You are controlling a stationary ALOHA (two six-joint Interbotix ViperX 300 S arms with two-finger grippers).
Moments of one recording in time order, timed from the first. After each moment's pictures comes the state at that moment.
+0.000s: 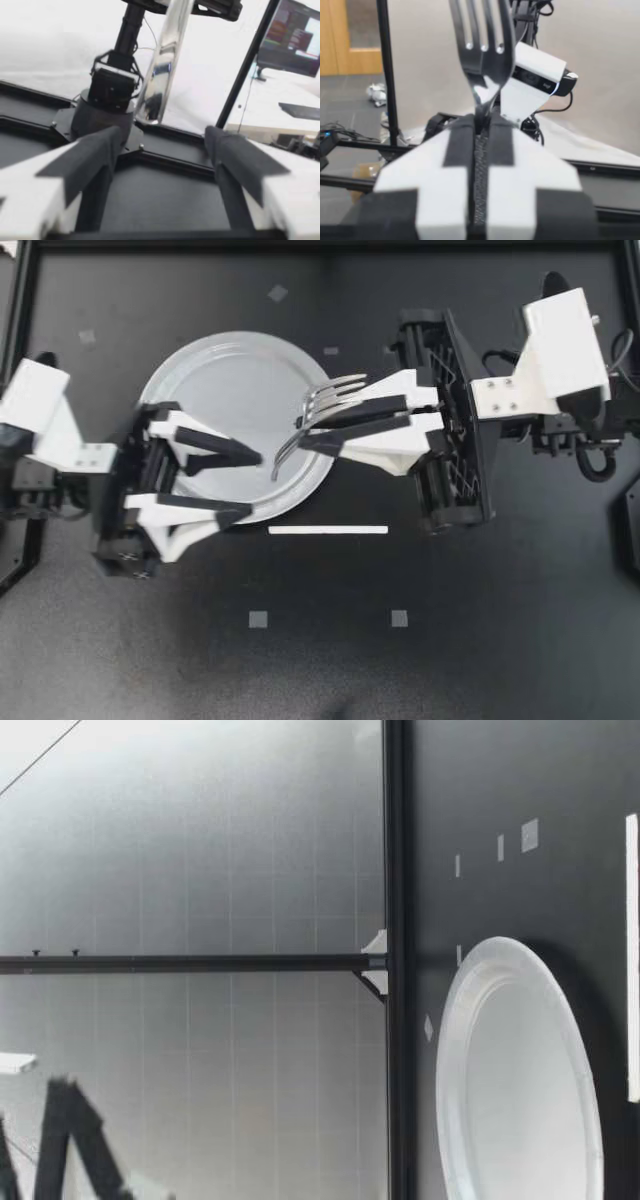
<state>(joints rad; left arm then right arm) -0.06 -0.33 0.99 -0.02 -0.82 -0.32 -0.09 -0.26 0.58 -0.44 -0.52 0.37</state>
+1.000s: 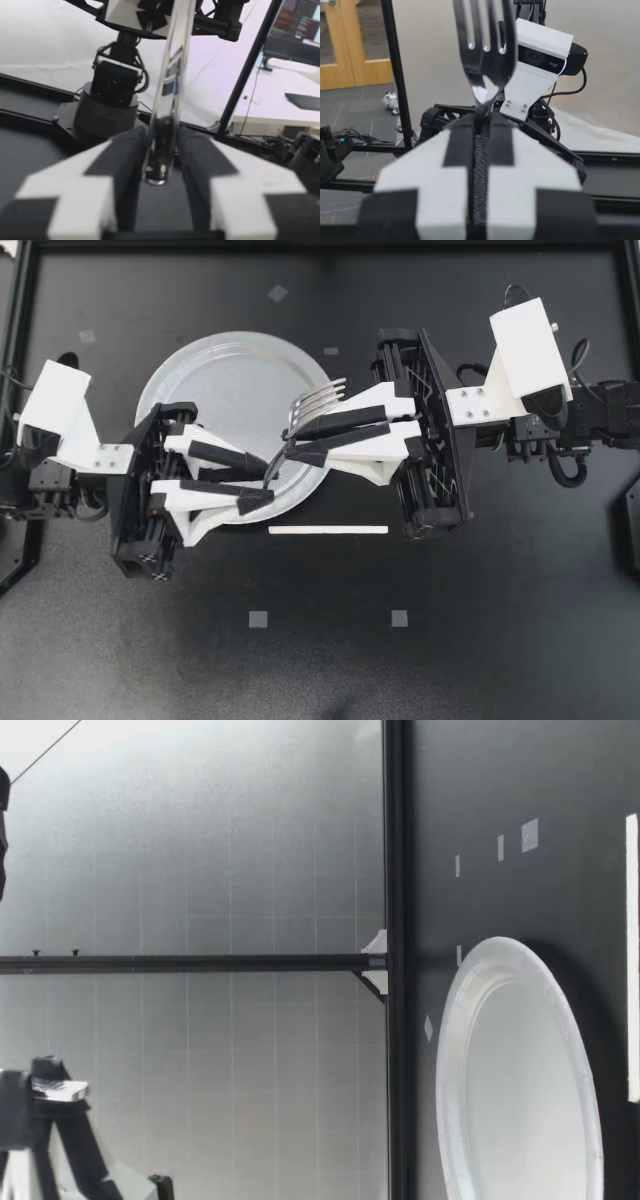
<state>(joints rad) -0.06 -0.32 0.96 -0.01 -0.77 -0.31 -0.10 -0.19 0.60 -0.40 -0.62 0.40</state>
